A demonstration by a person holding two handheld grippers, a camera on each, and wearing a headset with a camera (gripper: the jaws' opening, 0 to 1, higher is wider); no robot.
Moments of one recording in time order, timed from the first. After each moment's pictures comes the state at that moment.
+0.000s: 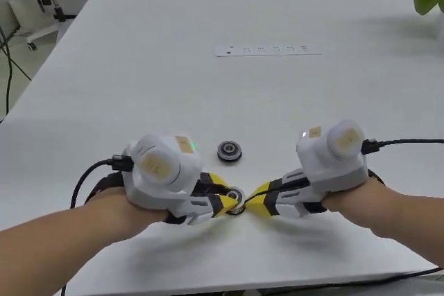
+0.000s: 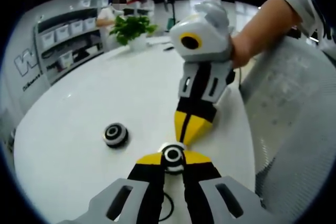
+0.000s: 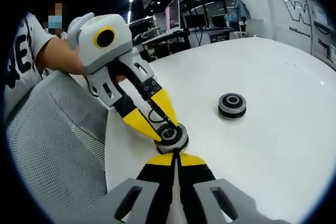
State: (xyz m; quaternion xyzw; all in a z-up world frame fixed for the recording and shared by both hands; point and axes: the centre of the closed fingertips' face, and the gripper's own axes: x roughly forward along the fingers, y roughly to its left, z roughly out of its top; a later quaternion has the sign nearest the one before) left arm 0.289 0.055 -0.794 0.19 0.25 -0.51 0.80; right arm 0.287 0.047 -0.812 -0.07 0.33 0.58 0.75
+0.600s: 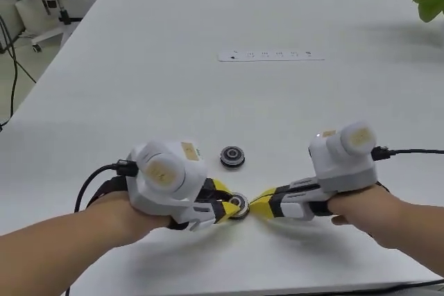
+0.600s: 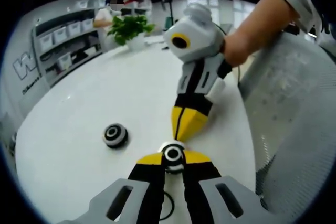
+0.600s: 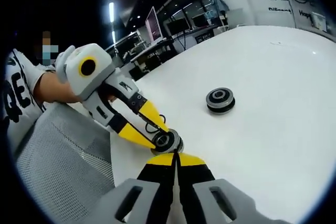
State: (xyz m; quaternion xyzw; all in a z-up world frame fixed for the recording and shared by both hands) left arm 0.287 0.055 -0.794 0.21 0.25 -0.52 0.79; right arm 0.296 0.042 -0.803 0.03 0.35 0.54 0.76
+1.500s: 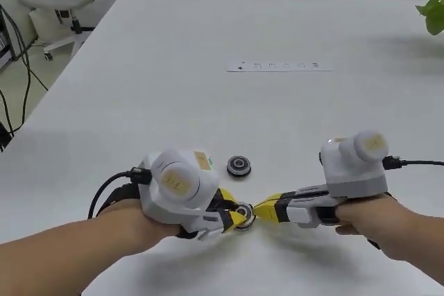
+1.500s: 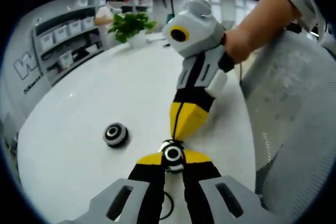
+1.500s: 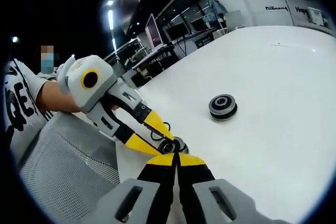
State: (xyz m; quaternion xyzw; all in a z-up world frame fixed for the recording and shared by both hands) left arm 0.288 0.055 -0.794 0.21 0.26 -0.51 0.79; right arm 0.292 0.049 -0.793 0.05 0.35 0.55 0.76
